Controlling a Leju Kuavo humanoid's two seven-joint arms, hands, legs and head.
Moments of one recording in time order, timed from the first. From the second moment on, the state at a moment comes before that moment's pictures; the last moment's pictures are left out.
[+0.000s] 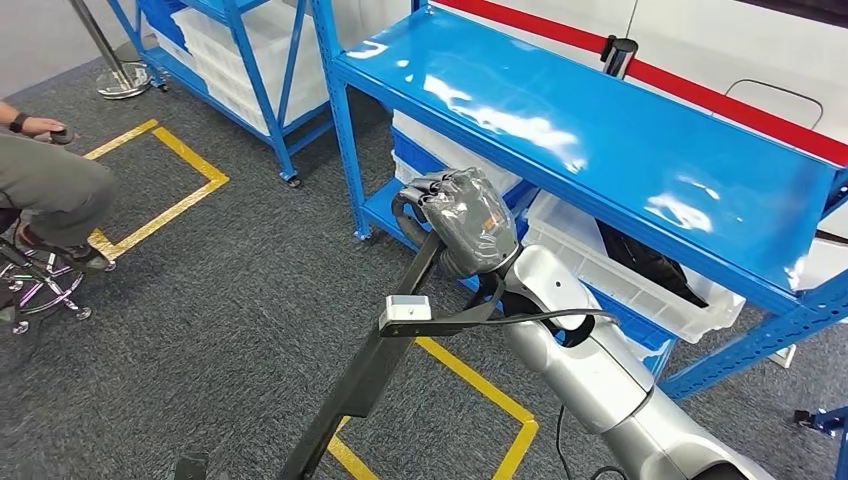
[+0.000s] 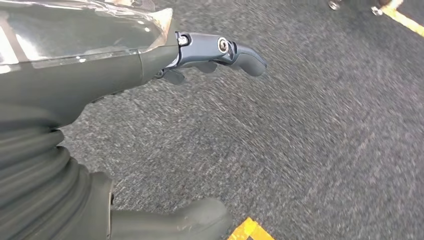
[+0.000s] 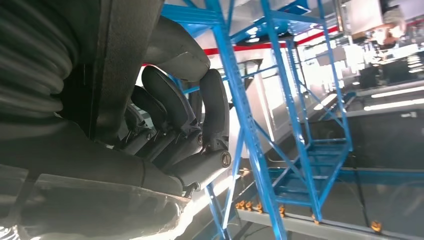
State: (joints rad) left arm -0.09 -0.02 0.08 -0.30 0.09 0.48 -0.60; right arm -0.71 -0.09 0.80 -1.40 0.87 -0.25 -0.19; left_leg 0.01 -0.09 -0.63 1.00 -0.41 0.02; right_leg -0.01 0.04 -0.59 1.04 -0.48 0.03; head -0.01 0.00
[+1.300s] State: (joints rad) left arm -0.11 -0.01 0.08 -0.30 0.05 0.47 -0.58; right arm -0.74 -0.11 0.79 -1.43 0.87 -0.18 -0.19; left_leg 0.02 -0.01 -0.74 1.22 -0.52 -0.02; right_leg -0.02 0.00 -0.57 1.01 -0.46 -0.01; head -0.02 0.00
